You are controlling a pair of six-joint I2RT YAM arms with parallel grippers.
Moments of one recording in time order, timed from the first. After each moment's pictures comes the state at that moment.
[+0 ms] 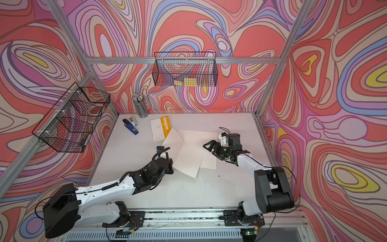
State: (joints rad) left arm -0.92 1.21 0.59 -0.02 -0.50 -0.67; right arm 0.13 1.47 0.73 -0.02 -0.69 0.67
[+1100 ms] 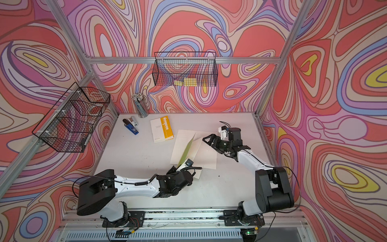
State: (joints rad) left arm -1.20 1.63 0.77 -0.04 -0.86 -0.13; right arm 0.13 1.47 0.84 -0.02 -0.70 0.68
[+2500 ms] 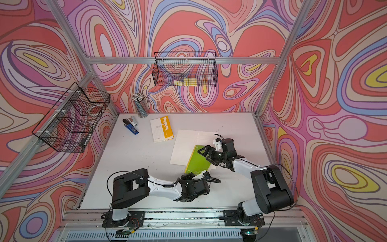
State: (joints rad) left arm -1.31 1.96 1.04 -0.21 -0.88 0.00; right arm 0.24 1.48 0.62 0.15 -0.69 0.81
